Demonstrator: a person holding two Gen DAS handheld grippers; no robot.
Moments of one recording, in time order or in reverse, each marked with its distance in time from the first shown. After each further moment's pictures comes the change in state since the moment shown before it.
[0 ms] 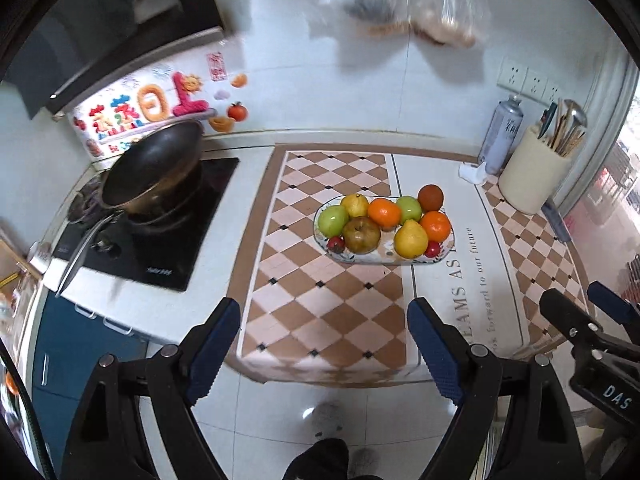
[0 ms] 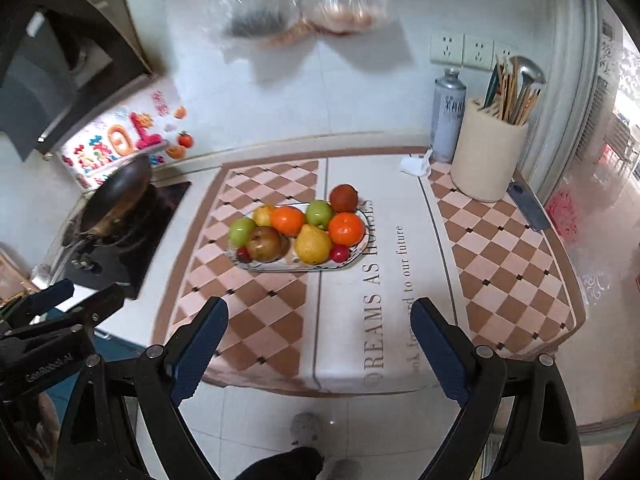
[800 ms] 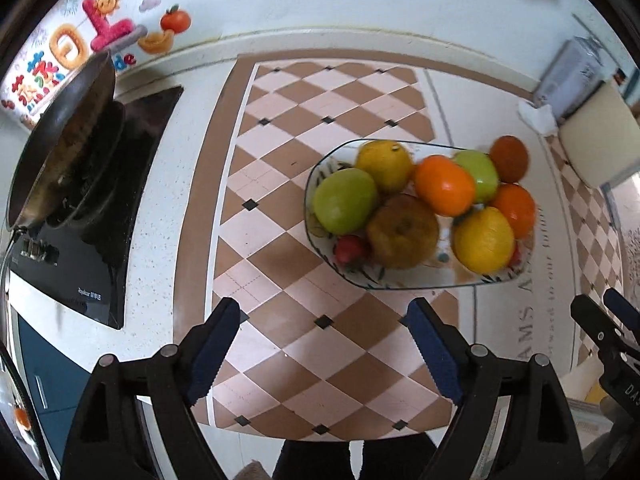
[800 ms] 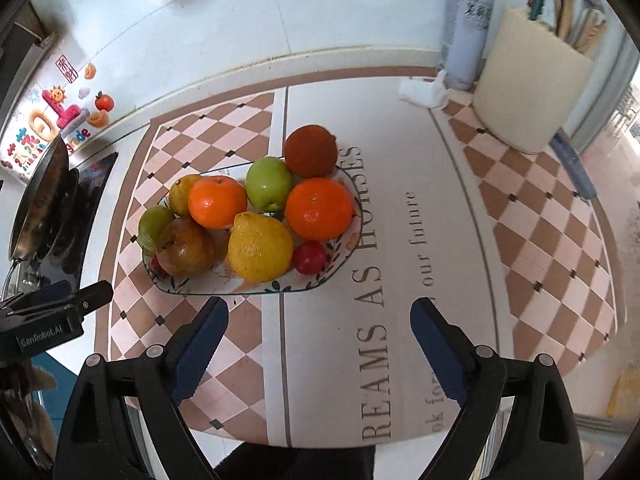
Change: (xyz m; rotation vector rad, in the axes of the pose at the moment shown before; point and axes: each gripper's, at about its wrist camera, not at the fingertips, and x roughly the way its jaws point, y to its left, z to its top) left arm 0.237 0.005 0.073 0.054 0.347 -0.038; right arm 0.228 -0.038 0.053 0.101 0.270 -0.086
